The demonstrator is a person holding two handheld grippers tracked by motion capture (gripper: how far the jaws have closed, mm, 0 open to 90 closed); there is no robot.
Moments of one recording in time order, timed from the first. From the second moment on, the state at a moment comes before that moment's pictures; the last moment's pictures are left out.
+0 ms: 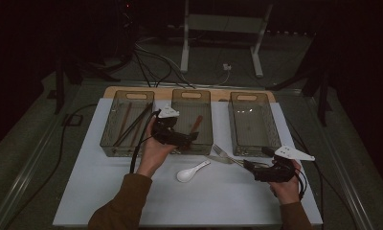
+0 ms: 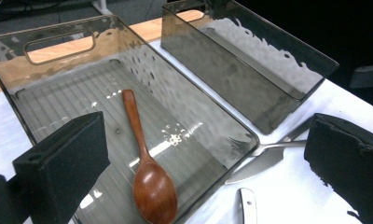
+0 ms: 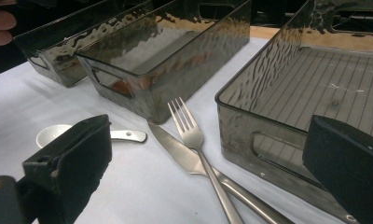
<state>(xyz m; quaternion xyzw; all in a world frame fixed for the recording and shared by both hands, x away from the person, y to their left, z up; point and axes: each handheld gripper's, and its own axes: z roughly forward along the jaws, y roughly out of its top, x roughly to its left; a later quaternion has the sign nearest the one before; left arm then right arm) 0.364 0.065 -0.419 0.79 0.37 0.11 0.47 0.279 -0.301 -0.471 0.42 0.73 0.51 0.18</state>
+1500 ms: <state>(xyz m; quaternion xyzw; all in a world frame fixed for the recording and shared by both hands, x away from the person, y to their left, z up) 0.326 0.038 -0.457 0.83 0.33 0.08 0.45 0.279 -0.302 -0.472 0.42 0.73 0.50 0.18</state>
